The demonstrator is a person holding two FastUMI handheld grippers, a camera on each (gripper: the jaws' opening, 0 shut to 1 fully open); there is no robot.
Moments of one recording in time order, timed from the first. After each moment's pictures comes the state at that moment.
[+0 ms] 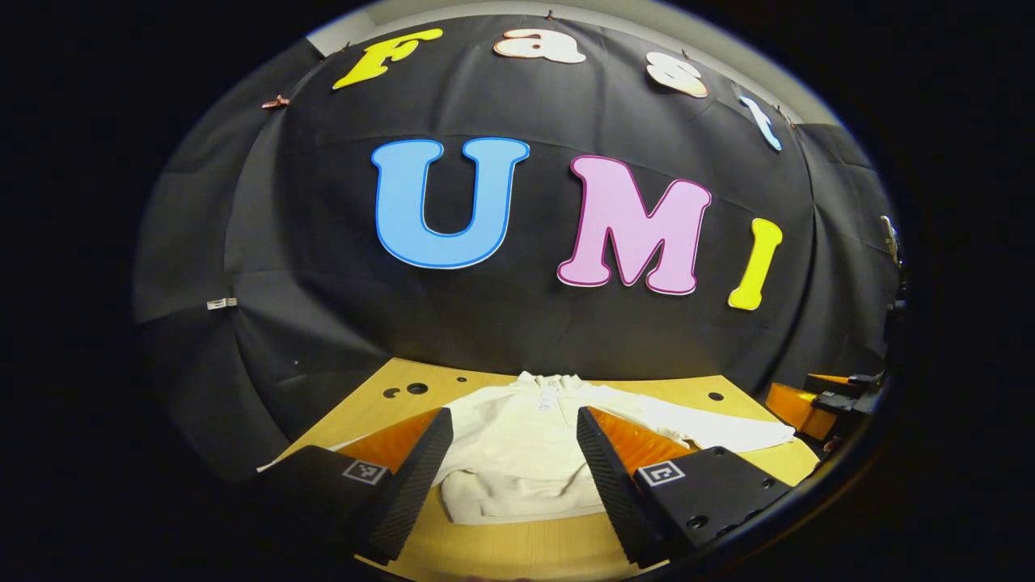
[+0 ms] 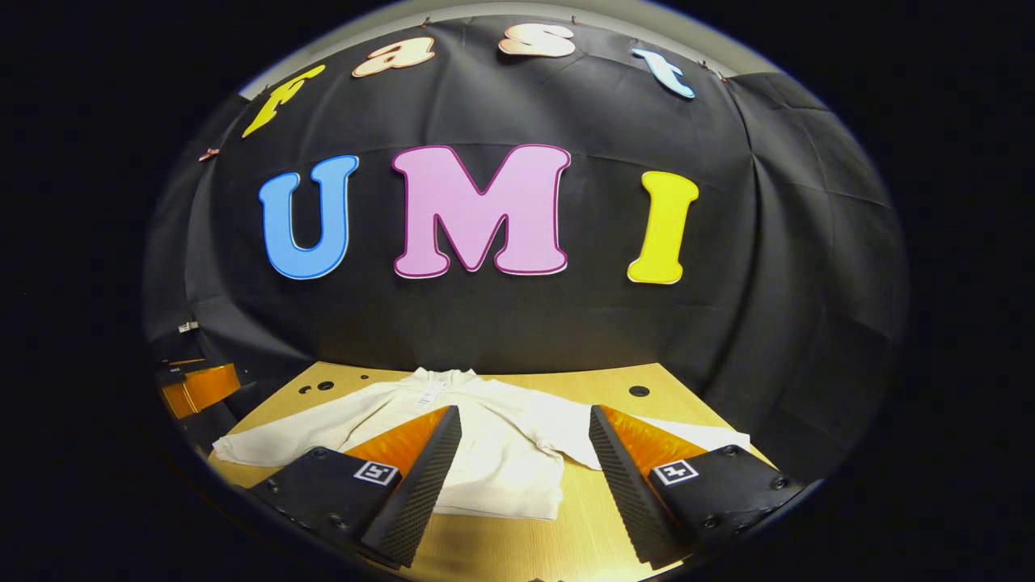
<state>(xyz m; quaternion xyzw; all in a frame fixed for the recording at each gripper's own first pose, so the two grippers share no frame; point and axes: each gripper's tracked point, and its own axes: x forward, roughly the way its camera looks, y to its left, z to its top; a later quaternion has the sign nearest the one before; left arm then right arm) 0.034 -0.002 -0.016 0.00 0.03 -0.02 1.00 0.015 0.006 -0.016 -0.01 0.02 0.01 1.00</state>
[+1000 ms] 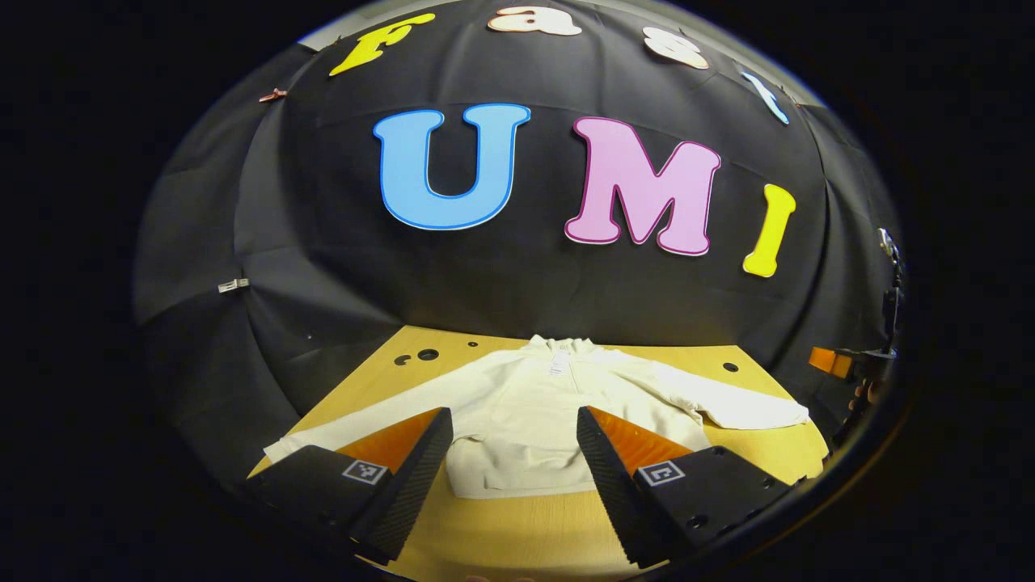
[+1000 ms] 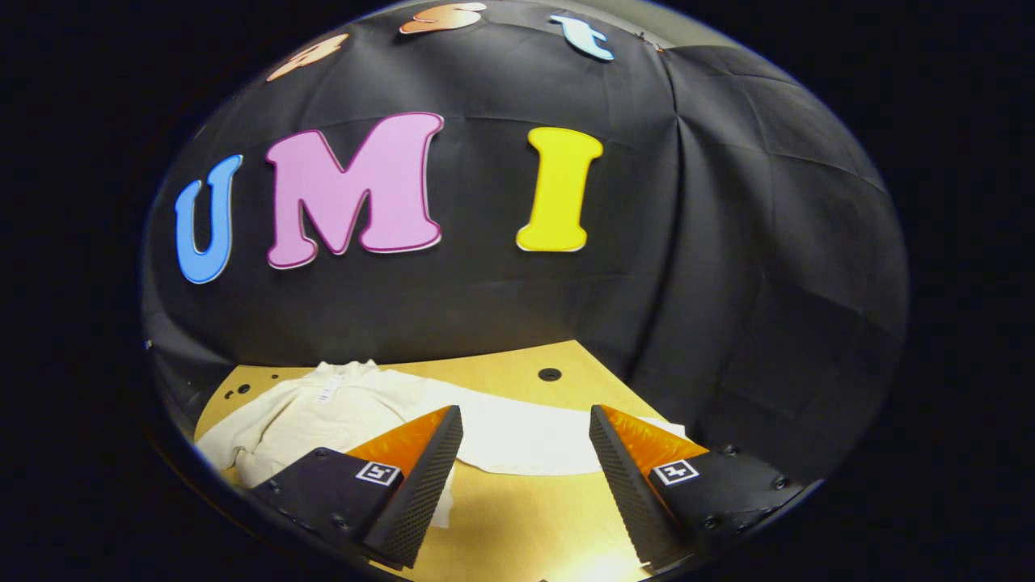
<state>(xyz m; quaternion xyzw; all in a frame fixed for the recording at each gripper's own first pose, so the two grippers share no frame) 0.026 -0.013 -0.057 0.01 0.09 0.02 1.00 0.072 -0.178 -0.042 0.01 0.07 -0.13 0.99</state>
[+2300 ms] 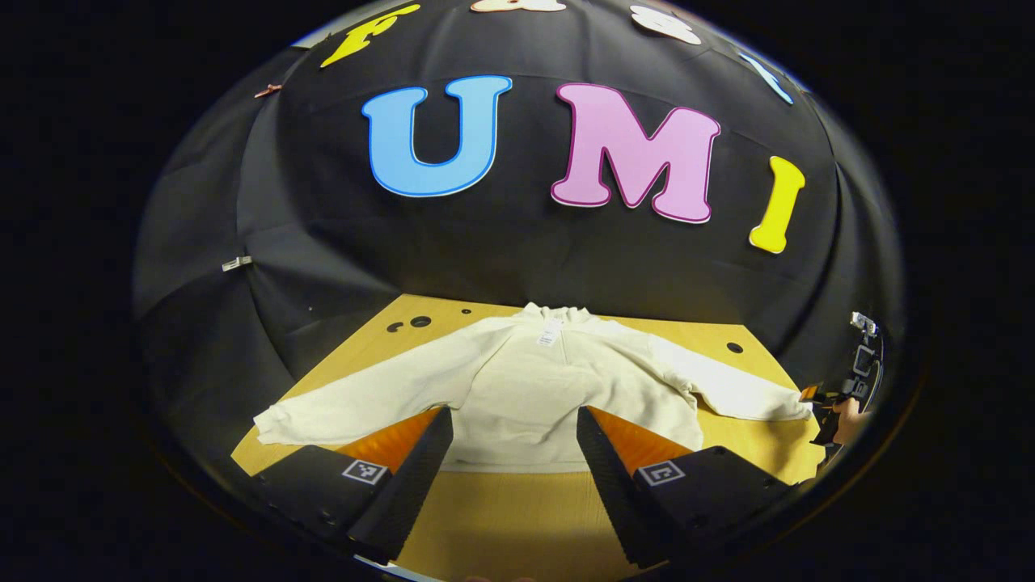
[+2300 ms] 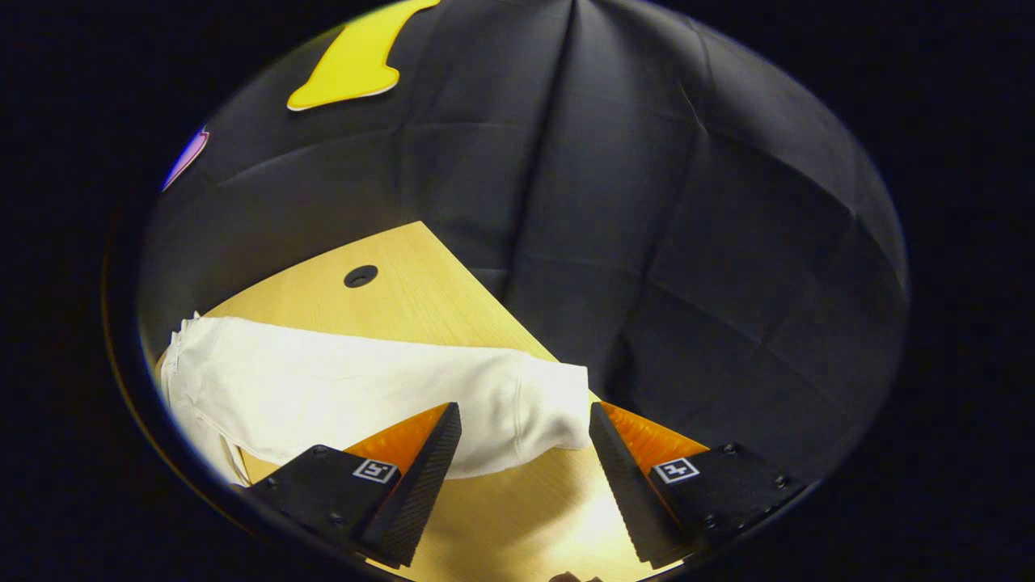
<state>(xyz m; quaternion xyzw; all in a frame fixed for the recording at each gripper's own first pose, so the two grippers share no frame) 0.025 -0.058 -0.098 0.01 0.14 0.05 0.99 0.162 -0.415 -0.238 0.08 0.27 -0.28 0.92</state>
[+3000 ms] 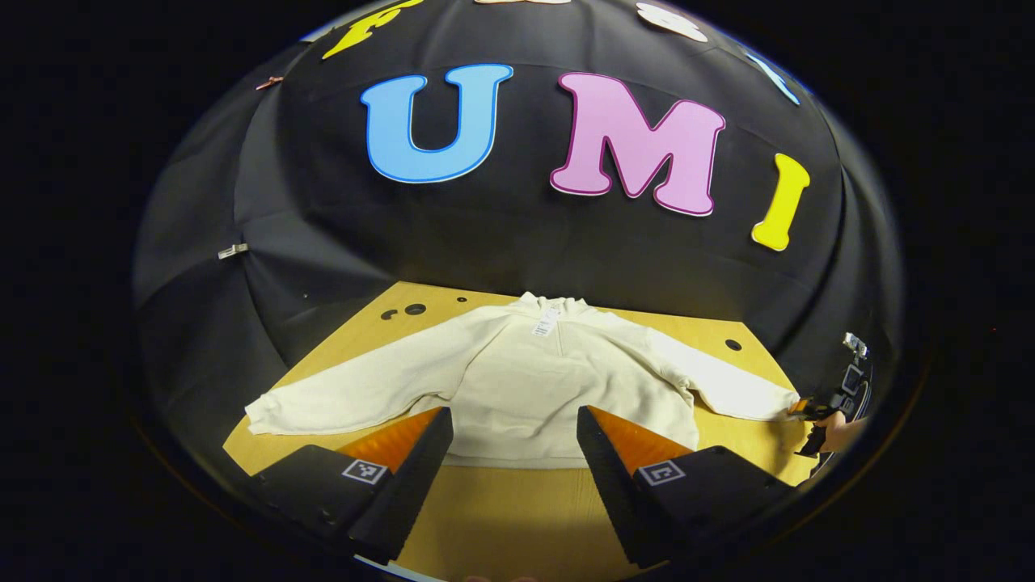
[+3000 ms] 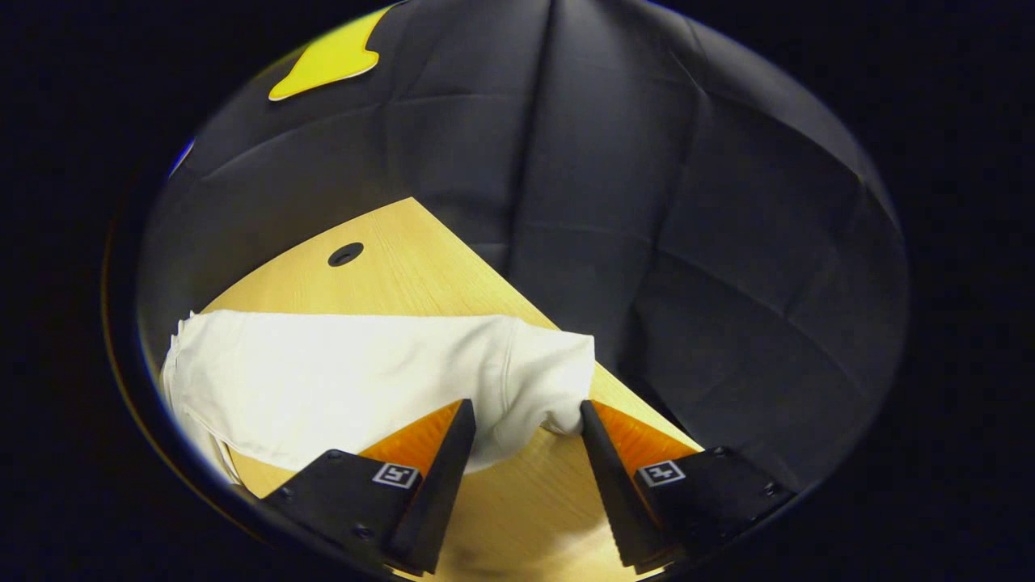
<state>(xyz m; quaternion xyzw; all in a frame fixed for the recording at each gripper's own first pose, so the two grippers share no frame) 0.035 -0.073 -0.107 -0.01 0.16 0.04 0.99 0.172 -0.410 -0.275 0.11 0.29 -0.25 0.92</state>
